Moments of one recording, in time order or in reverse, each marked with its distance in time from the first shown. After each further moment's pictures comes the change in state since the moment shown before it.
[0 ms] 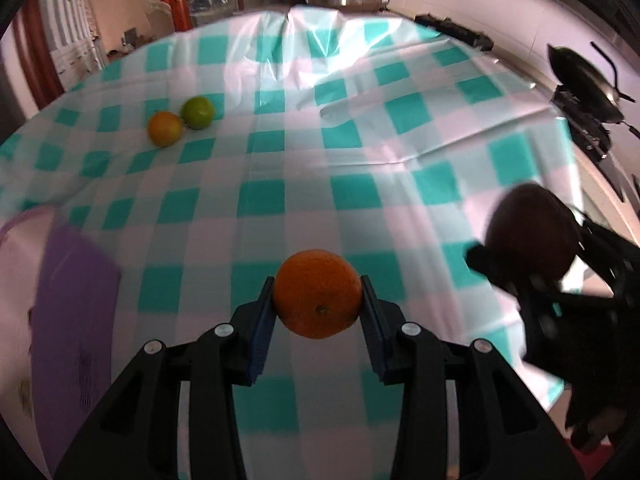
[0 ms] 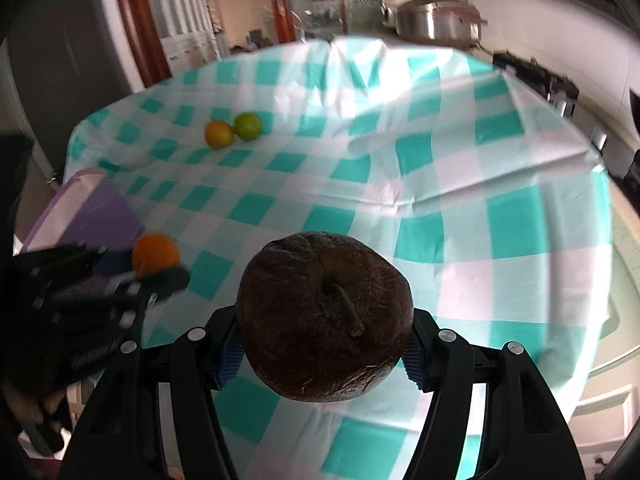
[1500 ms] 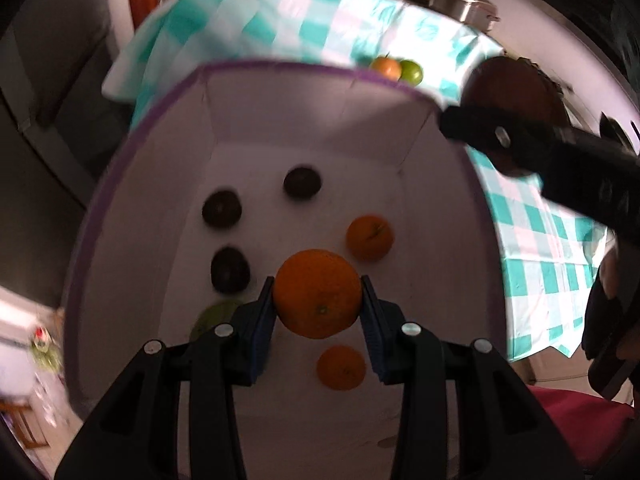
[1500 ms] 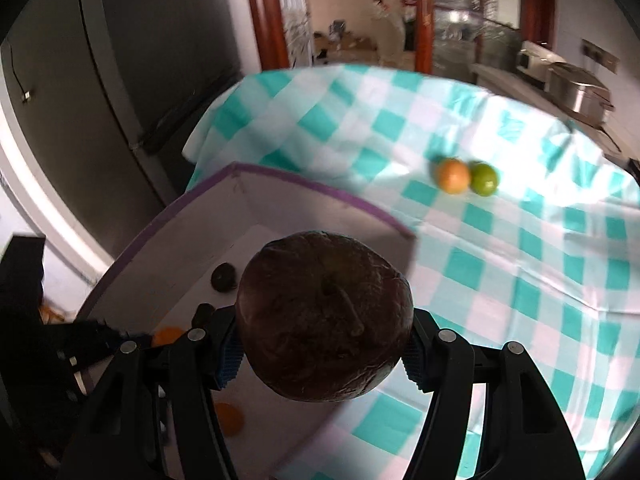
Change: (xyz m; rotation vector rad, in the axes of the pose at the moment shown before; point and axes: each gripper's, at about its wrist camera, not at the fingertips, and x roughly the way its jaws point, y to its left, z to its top) left arm -0.074 0.343 -0.114 -0.247 0.123 -0.014; right arm 0.038 0.379 0.073 -0.220 0.055 0.133
